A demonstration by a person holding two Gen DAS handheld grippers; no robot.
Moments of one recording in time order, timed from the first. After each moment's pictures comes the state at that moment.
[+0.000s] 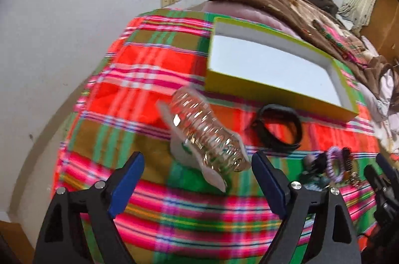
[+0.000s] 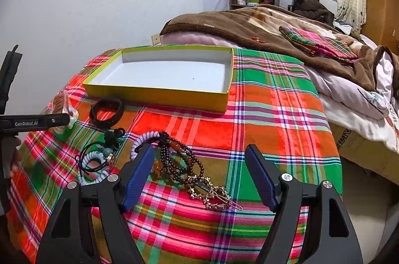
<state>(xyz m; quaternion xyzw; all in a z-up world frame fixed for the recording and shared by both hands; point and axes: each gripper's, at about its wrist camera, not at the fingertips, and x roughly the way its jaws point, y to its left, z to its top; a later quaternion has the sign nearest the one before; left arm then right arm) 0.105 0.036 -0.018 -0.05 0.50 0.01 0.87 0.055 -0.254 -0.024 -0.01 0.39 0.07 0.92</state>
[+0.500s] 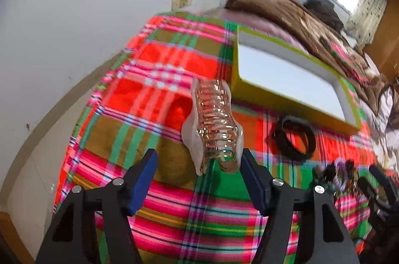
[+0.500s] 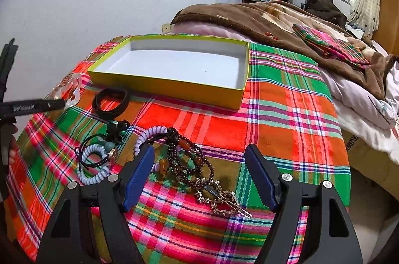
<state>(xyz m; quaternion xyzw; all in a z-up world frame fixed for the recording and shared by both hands) 0.100 0.069 -0.017 -0.09 0.47 0.02 0.88 0.064 -0.245 -0.031 -0.03 0.41 0.10 0.91</state>
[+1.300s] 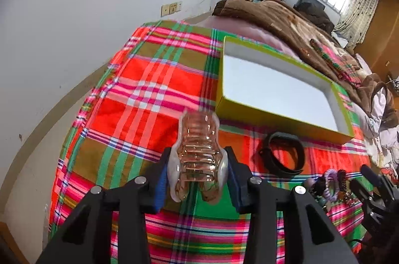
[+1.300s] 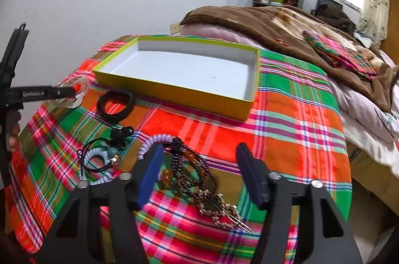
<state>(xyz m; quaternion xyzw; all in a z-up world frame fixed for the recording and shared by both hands) 0.120 0.060 -0.011 -0.09 0.46 -0.01 0.89 0.080 -0.234 -0.028 -0.06 0.41 0.14 0.90</state>
